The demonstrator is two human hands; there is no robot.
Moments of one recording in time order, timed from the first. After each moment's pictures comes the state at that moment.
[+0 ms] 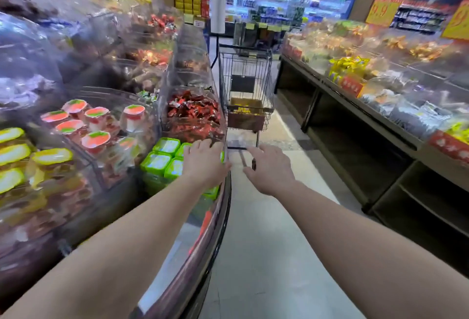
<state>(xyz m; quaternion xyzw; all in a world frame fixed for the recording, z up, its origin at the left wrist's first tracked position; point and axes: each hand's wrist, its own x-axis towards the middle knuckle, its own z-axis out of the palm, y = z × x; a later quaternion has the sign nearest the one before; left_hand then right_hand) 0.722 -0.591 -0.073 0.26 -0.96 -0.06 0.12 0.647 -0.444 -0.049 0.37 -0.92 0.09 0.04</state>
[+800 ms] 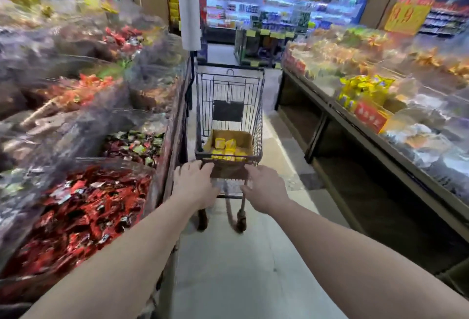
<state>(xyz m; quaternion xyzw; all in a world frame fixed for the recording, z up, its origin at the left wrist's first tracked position) 0.239 -0.729 -0.079 0.29 -0.95 -0.08 0.07 0.132 -0.581 -0.075 0.37 -0.92 0.12 -0.01</state>
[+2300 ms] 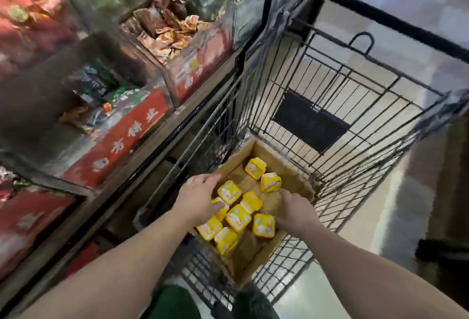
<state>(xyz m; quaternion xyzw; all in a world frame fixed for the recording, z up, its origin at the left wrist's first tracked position) -0.286 -1.069 -0.277 0.55 -0.79 -0.27 -0.07 -0.532 -0.991 -0.302 0.55 -0.77 -0.12 -0.30</state>
